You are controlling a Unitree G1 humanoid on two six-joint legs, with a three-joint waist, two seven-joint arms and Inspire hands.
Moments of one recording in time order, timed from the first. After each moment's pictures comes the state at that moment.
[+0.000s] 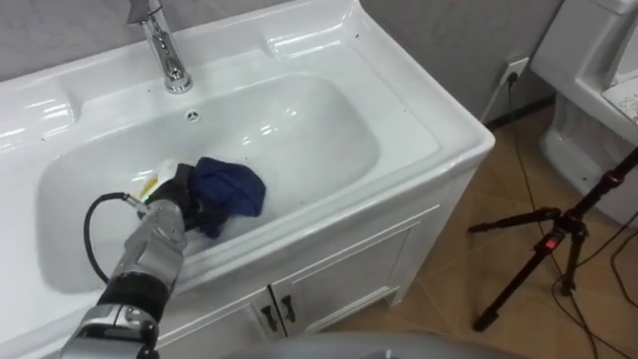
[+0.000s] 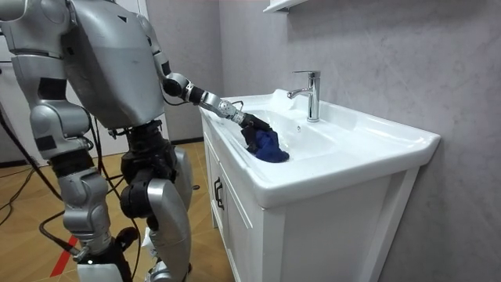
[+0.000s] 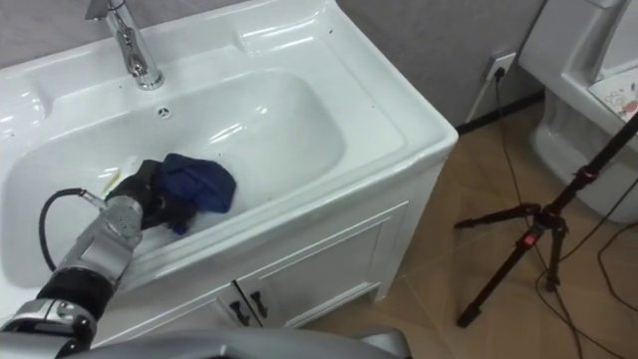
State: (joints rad) left arm -0.17 0.24 -0.15 0.74 0.49 0.23 0.02; right arm 0.10 -0.24 -0.01 1.29 -0.17 0.32 0.24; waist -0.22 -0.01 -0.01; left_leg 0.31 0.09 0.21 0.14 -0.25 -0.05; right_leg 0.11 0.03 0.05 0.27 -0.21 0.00
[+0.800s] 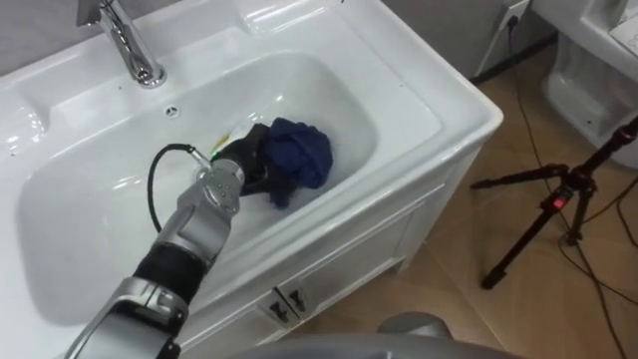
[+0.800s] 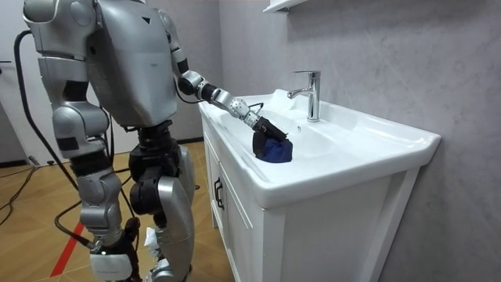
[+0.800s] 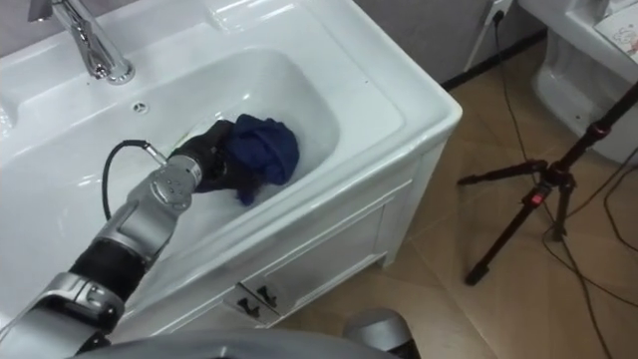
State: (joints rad) left arm -0.24 0.21 -0.41 0.45 0.44 0.32 -0.10; right arm 0.06 -0.25 0.07 1.29 -0.18 0.31 0.32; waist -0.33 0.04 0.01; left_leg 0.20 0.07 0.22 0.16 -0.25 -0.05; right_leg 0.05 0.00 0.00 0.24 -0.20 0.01
